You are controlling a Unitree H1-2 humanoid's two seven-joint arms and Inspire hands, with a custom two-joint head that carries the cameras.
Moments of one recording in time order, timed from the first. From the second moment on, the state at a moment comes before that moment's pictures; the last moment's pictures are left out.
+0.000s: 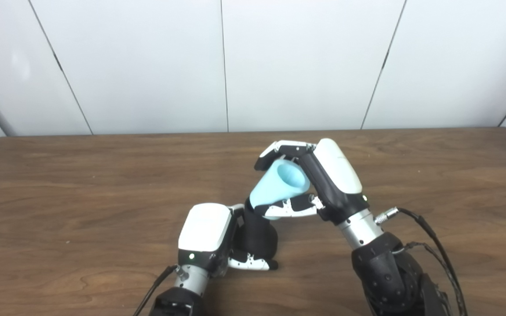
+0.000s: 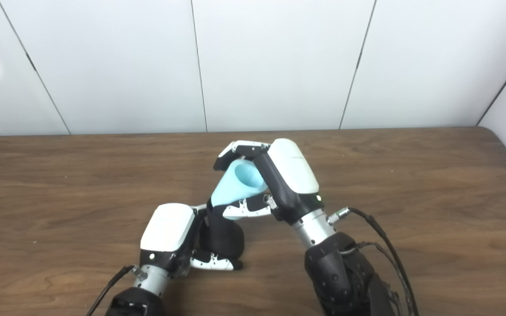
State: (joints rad) left arm -0.15 0.18 -0.60 -0.13 1.10 0.32 -0.02; right arm -0.21 -0.09 0.22 -0.45 -0.71 0.07 0.17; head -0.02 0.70
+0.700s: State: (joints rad) left arm -0.15 0.18 -0.61 -0.13 1.10 0.34 -0.02; right arm -0.23 -0.08 0.22 -0.45 -0.73 0.09 0.17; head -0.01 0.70
